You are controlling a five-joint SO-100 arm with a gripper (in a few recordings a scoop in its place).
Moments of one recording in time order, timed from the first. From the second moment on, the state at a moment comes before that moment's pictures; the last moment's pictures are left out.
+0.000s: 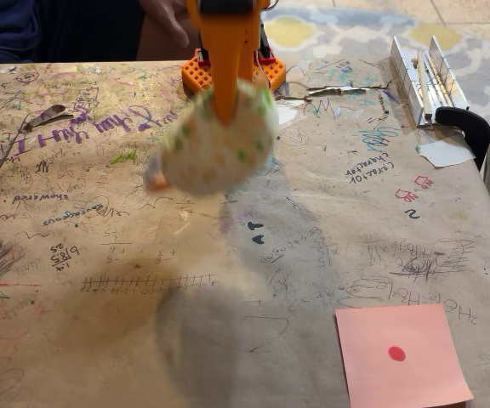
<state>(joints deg) -0.3 136.8 121.9 63.4 -0.7</state>
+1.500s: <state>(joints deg) -18.4 136.8 111.2 65.7 -16.3</state>
